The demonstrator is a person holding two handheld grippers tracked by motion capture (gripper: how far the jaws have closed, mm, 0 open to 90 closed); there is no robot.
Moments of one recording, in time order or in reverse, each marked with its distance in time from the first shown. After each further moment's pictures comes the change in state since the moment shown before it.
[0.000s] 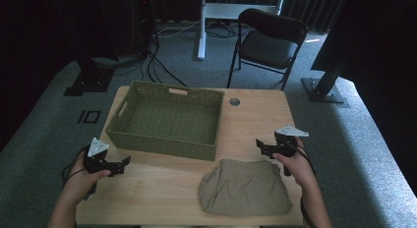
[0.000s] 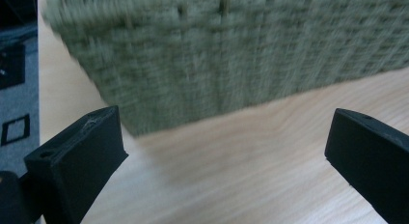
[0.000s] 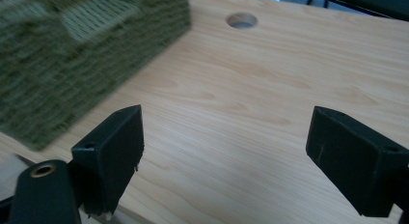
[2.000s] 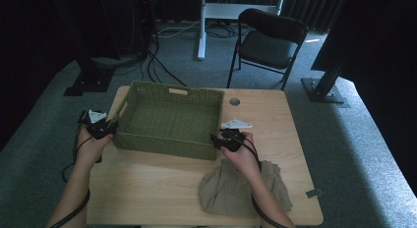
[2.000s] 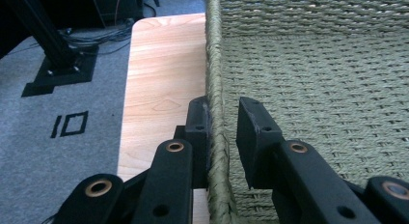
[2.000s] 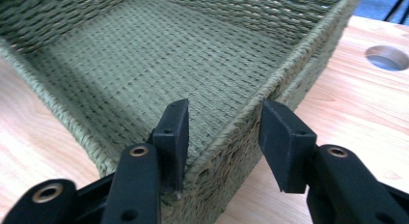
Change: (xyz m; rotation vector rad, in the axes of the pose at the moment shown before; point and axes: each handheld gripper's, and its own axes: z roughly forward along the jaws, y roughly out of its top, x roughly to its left) left arm 0.049 0.044 0.054 -0.036 0.236 -0.162; right arm 0.137 0.050 0.059 0.034 0.104 -0.035
